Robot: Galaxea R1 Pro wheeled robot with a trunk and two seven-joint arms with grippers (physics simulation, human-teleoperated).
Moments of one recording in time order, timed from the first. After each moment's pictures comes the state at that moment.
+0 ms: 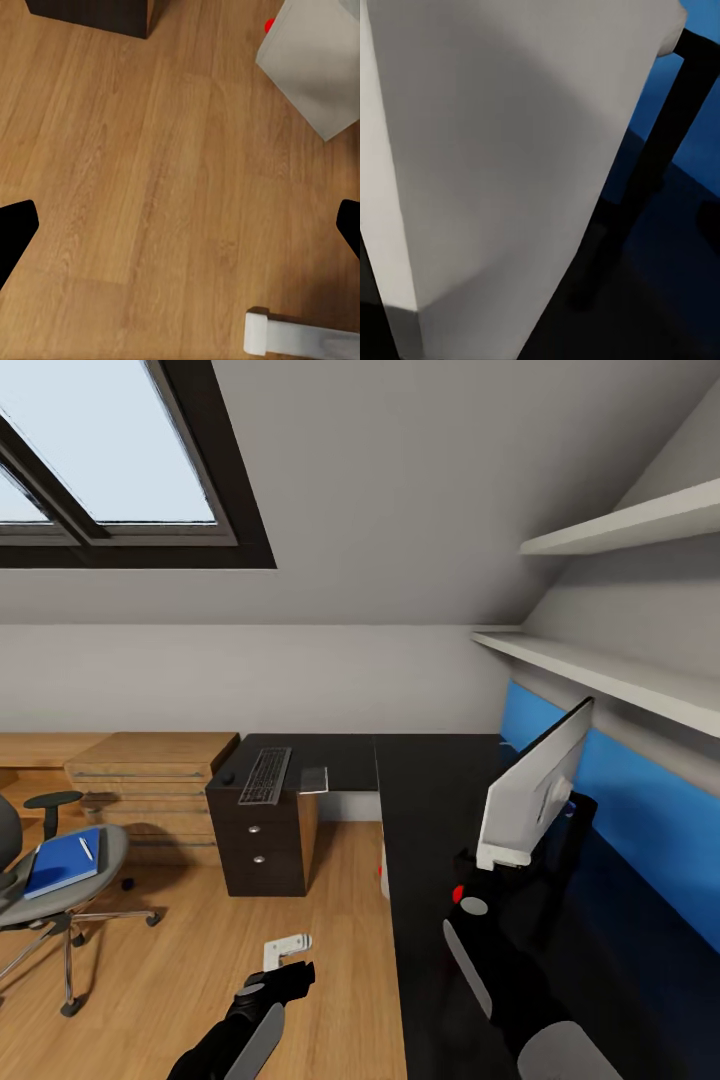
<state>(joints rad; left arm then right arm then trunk) -0.37 -0.05 -0.40 -0.83 0.56 0.28 0.42 -0.52 0.07 0.22 -0.96 -0.07 0.17 -0.73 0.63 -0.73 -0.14</state>
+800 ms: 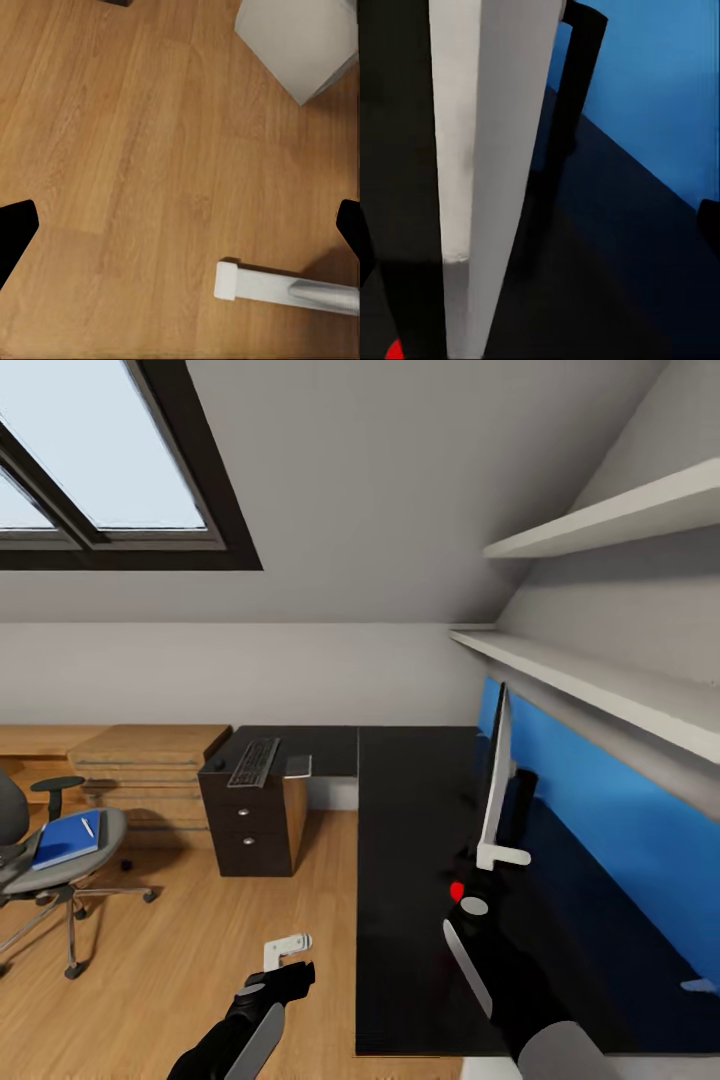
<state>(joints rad) -0.37 -0.05 -0.40 -0.83 0.56 0.29 0.42 -0.52 0.07 0.23 -0.96 -0.07 0.17 -0.73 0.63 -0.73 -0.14</state>
